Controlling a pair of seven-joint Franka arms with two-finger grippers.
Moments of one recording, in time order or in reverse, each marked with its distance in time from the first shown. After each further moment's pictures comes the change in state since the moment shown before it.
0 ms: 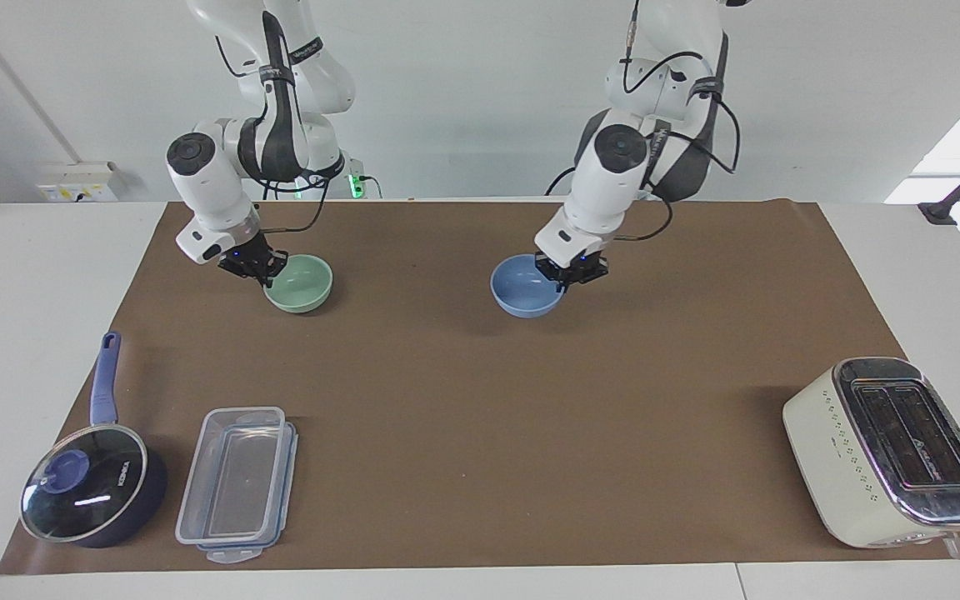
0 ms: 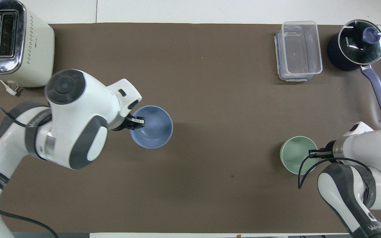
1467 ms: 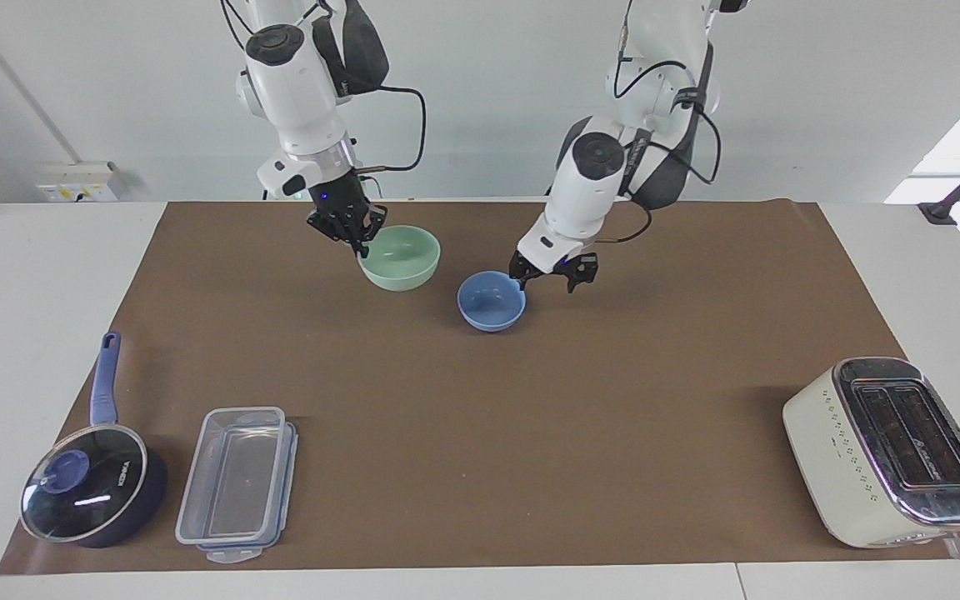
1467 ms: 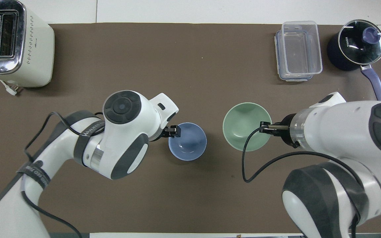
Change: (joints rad) left arm 0.080 -0.004 0.020 0.083 -0.016 -0.123 0.034; right arm 0.424 0.021 0.020 0.422 0.146 -0.200 0.559
